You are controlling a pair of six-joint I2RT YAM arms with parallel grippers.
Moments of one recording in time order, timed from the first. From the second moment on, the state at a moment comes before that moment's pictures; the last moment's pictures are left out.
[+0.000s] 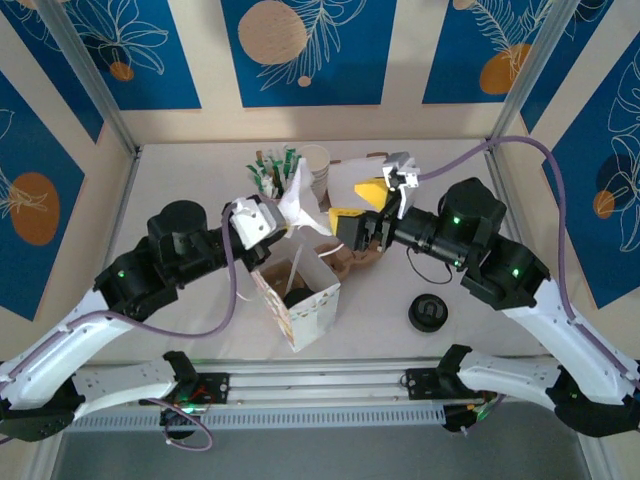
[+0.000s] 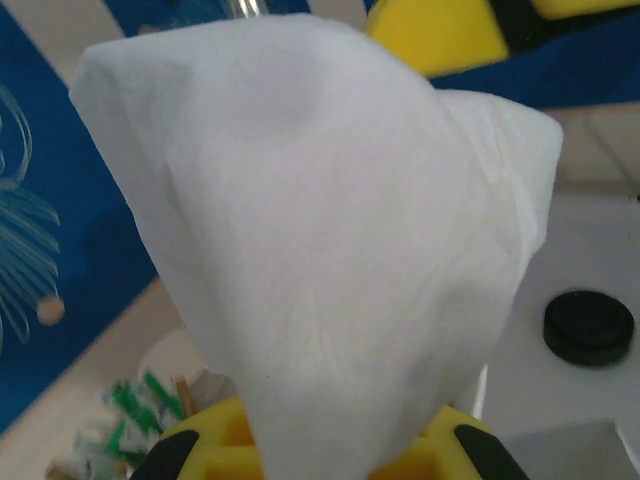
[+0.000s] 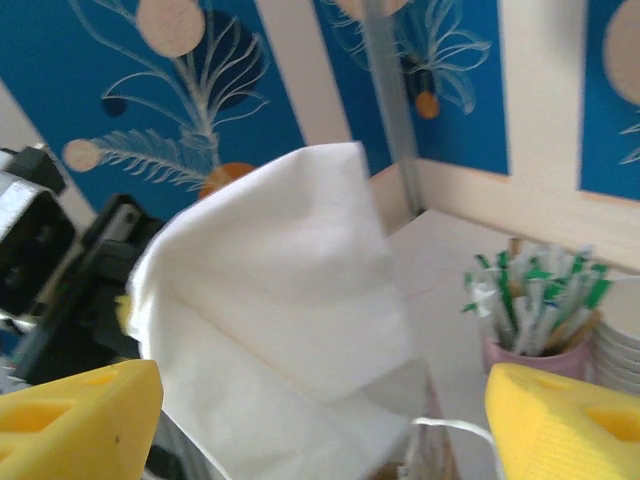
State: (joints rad) left arm -0.94 0.96 1.32 -0.59 -0.03 0.34; right arm 0.85 0.95 1.35 -0.48 -0.12 0.28
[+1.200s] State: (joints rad) left arm -0.94 1.33 1.73 -1.46 -0.08 0.17; right arm 0.41 0.89 1.00 -0.33 -0.17 0.35
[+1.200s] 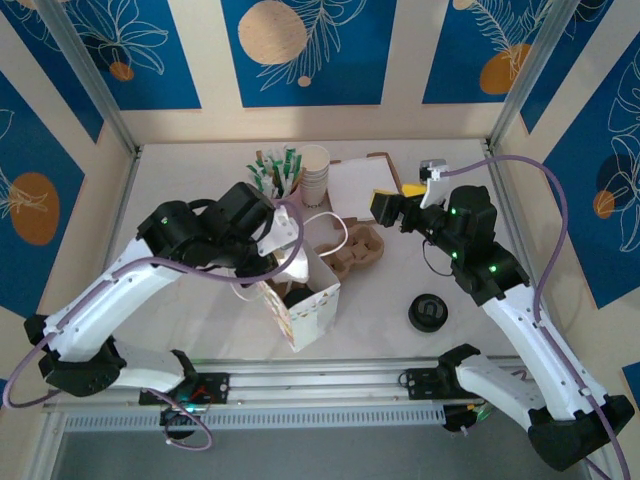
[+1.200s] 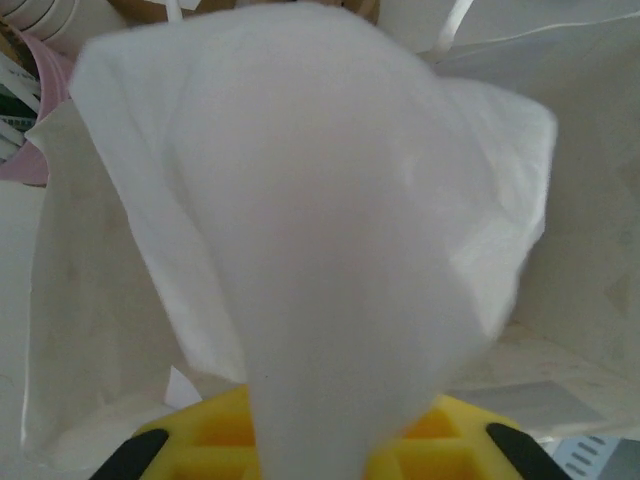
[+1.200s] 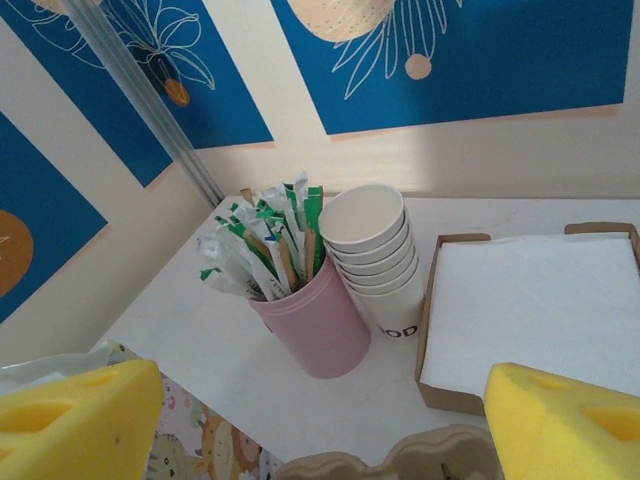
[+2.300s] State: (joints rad) left arm -0.94 1.35 1.70 -1.38 -0.14 0.16; right arm 0.41 0.91 1.00 -0.34 -0.21 0.35
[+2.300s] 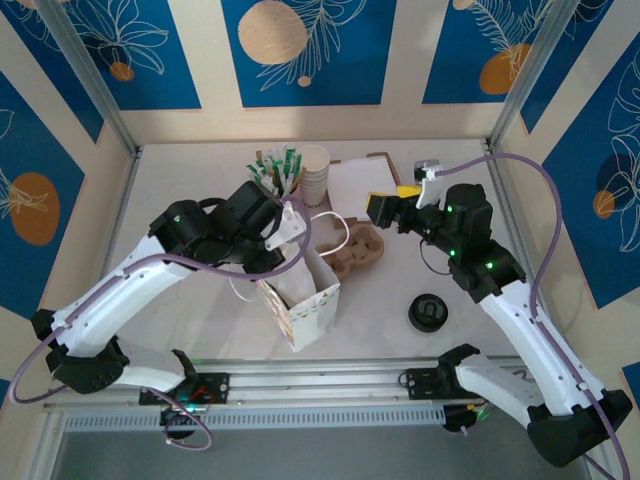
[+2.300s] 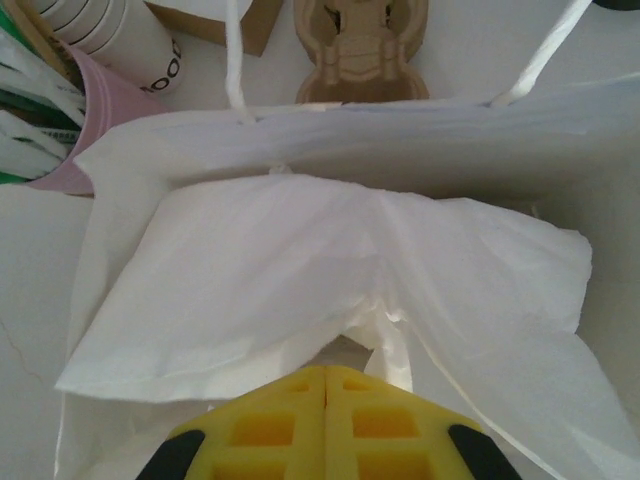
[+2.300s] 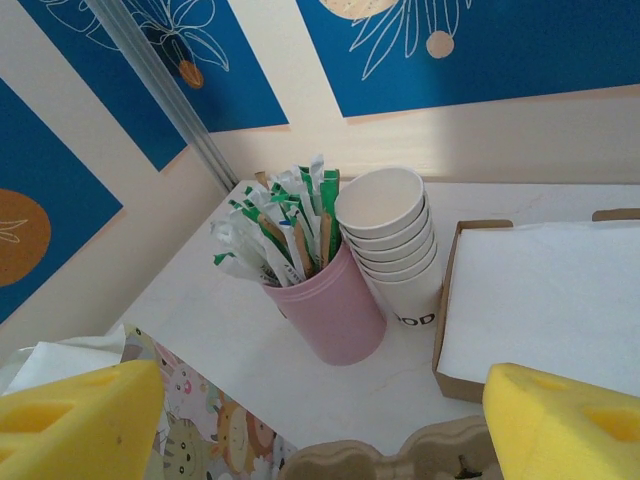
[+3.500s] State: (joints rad) left arm -0.94 1.23 1.68 -1.22 -0.04 0.16; right arm 0.41 0.93 1.04 -0.35 -0.23 0.37
